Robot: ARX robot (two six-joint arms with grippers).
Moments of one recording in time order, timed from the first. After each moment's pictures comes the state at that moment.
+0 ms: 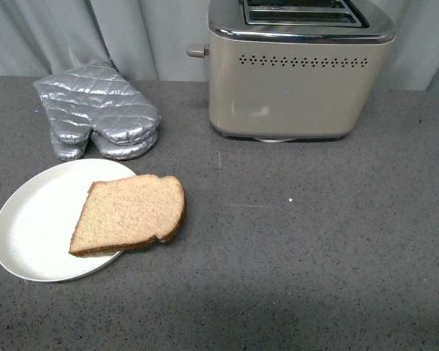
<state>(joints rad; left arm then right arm) 0.00 0.00 0.02 0.00 0.00 0.00 0.00 0.18 0.00 0.19 0.00 0.00</state>
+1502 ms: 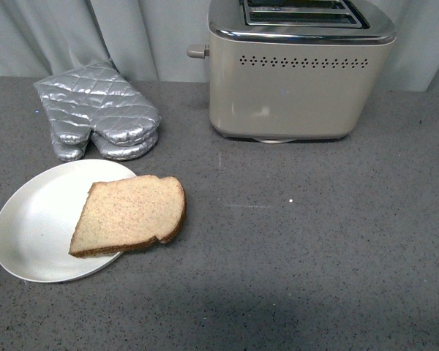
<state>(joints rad) 0.05 1.16 0.28 0.27 -0.01 -0.27 0.00 0.18 0.00 0.19 0.00 0.00</state>
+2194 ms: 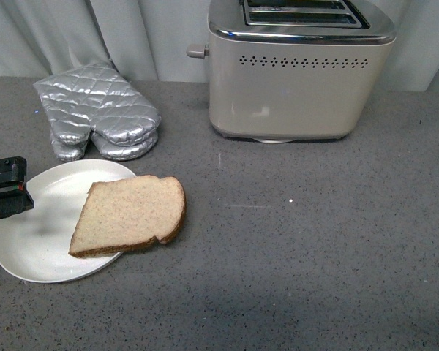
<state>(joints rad) 0.14 1.94 0.77 0.10 0.01 -0.07 0.00 0.18 0.00 0.19 0.00 0.00</state>
